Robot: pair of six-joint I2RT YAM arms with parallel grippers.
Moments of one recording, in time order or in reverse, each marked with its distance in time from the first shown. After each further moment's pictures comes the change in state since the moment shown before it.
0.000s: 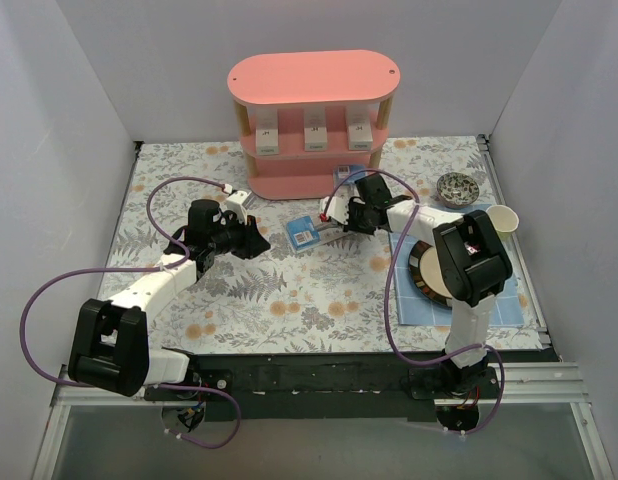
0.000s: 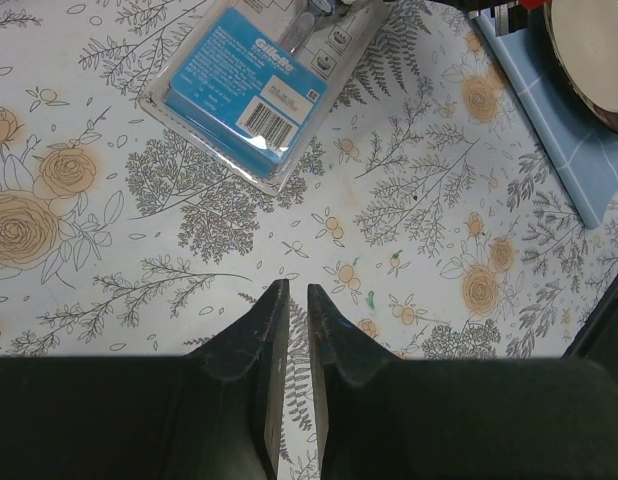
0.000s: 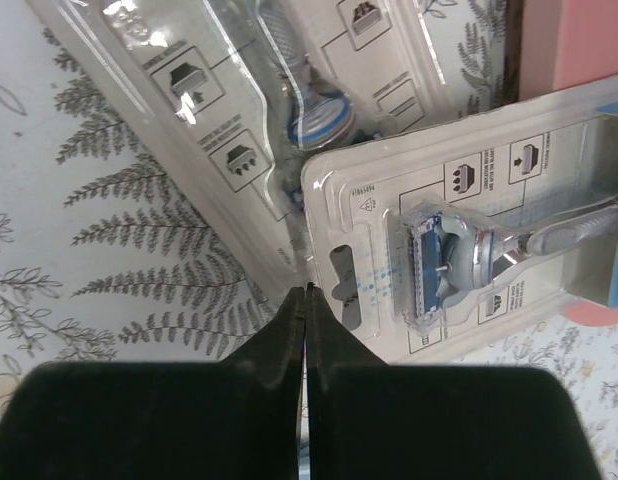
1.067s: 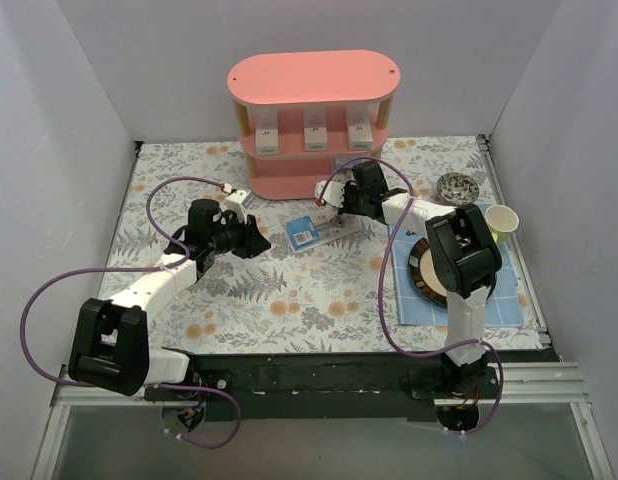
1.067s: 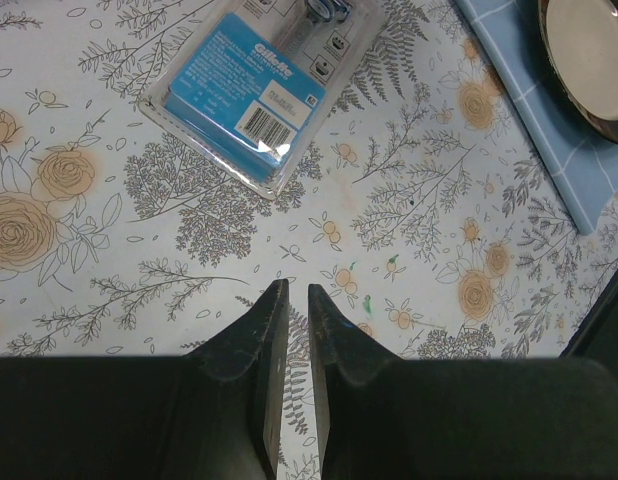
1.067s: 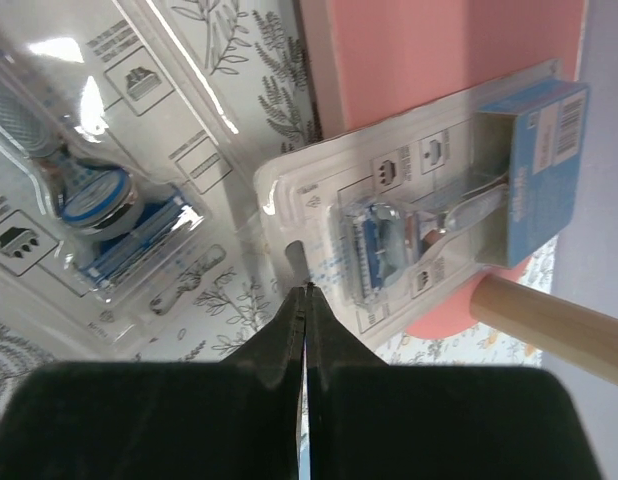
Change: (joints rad) left arm 0.000 0.002 0.000 0.012 0.001 -0.018; right arm -0.007 0.091 0.117 0.157 0.084 -0.045
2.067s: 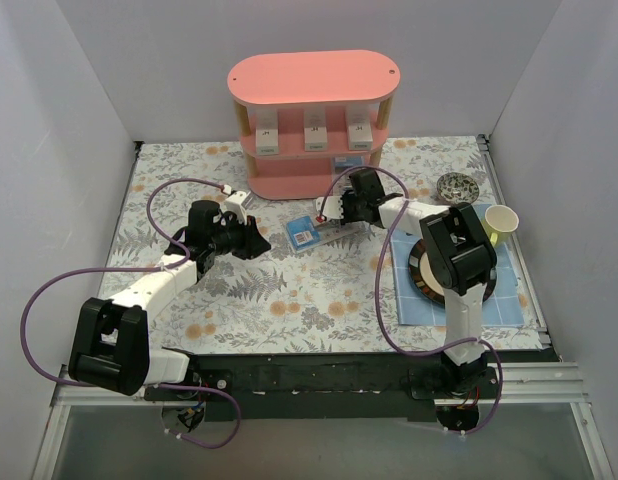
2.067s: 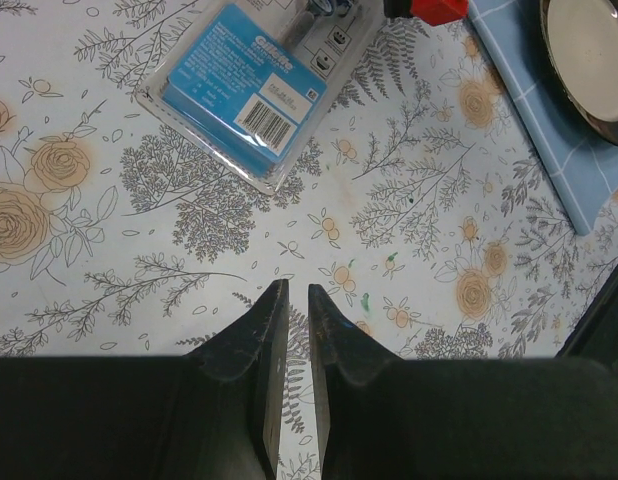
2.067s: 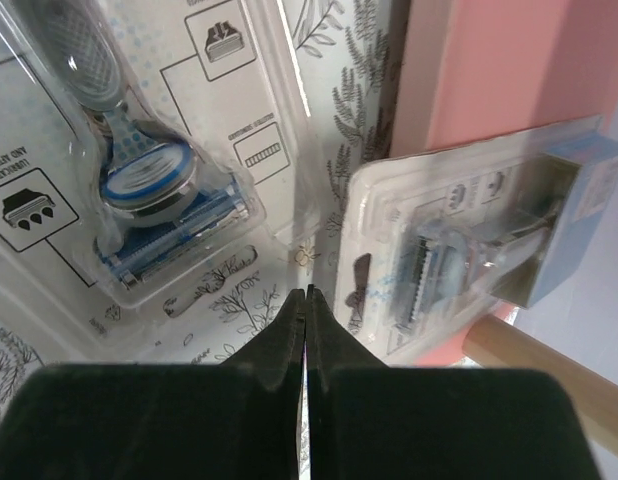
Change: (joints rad) left arm 0.000 0.003 -0.009 0.007 0.000 -0.016; right arm 0.008 0.029 -0.024 0.011 0.013 -0.229
